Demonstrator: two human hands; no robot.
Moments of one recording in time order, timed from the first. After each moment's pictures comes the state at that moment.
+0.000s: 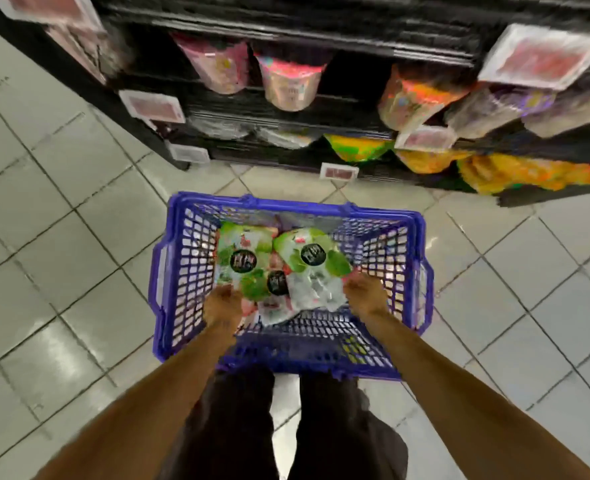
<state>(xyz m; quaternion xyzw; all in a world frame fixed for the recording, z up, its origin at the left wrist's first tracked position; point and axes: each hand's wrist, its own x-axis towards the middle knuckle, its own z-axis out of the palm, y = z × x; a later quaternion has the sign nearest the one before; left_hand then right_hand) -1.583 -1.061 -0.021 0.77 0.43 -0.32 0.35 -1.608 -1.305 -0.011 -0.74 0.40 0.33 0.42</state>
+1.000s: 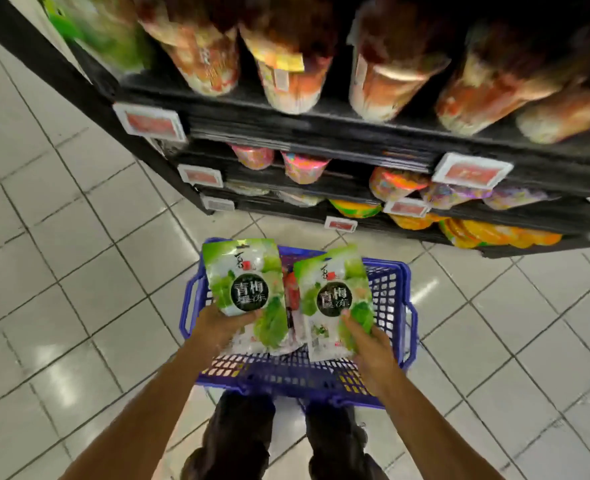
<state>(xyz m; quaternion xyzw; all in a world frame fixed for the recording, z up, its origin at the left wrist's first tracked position) -1.543 -1.032 0.114 0.73 0.34 -0.35 0.48 -1.616 -1.284 0.108 -0.48 0.51 0.18 0.69</state>
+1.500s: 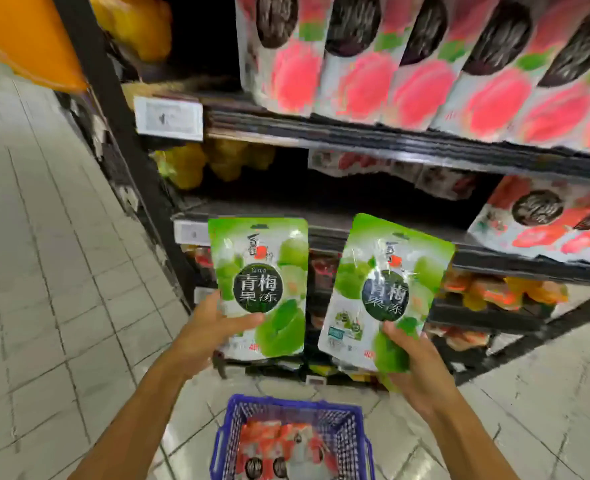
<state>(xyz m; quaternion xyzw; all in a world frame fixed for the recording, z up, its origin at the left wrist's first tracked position) -1.451 -1.006 0.658 0.72 0.02 -0.18 0.67 -1.554 -1.302 0.658 -0.50 0.21 0.02 0.84</state>
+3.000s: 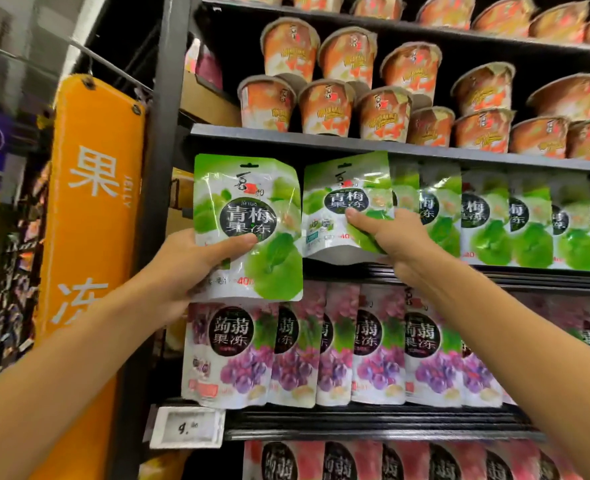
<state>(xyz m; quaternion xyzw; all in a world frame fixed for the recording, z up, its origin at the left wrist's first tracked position) -1.325 -0.982 1.204 0.60 -0.34 0.10 0.72 -1.363 -1.243 1.254 -0.67 -0.06 -0.40 0.62</state>
